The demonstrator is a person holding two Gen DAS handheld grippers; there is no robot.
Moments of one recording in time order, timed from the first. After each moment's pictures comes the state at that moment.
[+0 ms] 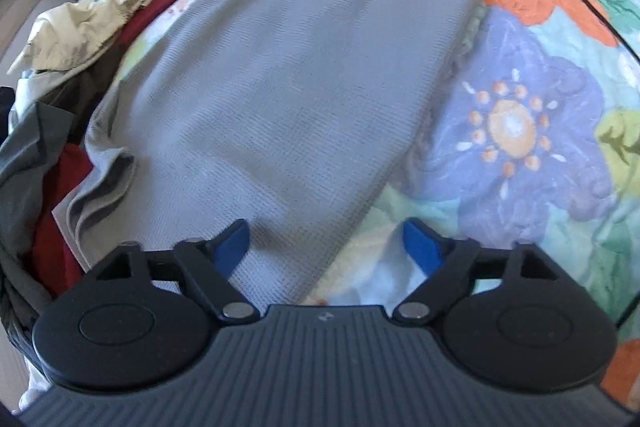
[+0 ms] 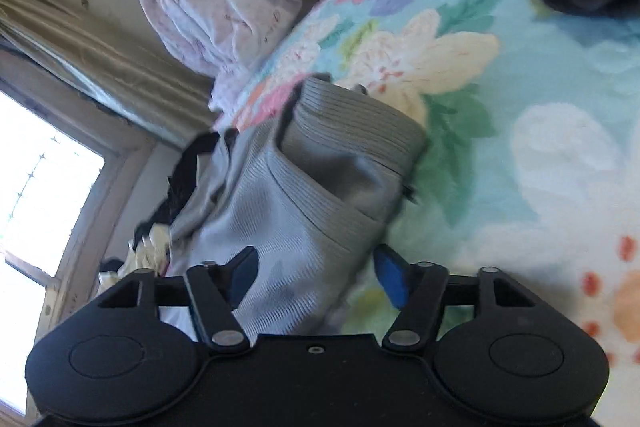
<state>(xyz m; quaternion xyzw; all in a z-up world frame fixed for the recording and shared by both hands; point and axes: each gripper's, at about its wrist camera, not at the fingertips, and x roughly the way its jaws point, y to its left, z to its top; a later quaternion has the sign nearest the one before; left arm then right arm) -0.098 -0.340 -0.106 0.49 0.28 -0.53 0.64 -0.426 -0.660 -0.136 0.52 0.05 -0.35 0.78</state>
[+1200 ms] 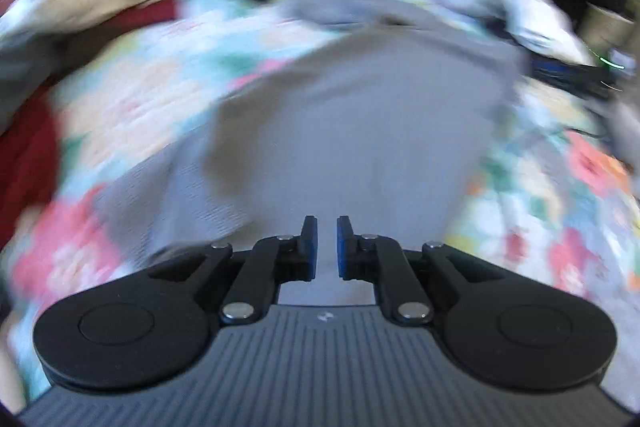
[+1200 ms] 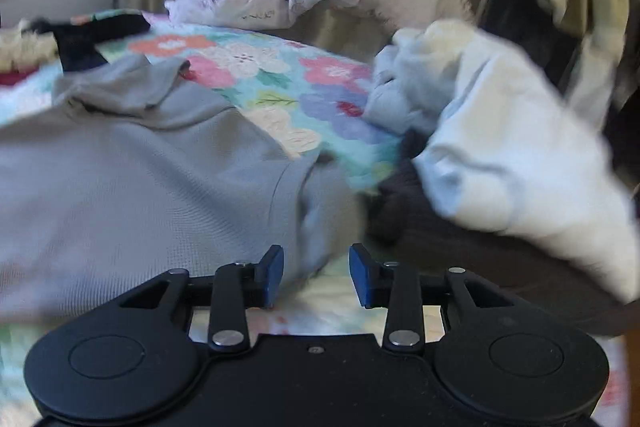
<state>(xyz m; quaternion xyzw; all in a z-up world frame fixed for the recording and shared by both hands) -0.042 -0.283 -0.043 0.26 0.40 -0.59 0.65 -0.468 -0.591 -0.037 0.07 0.36 -0.52 0.77</state>
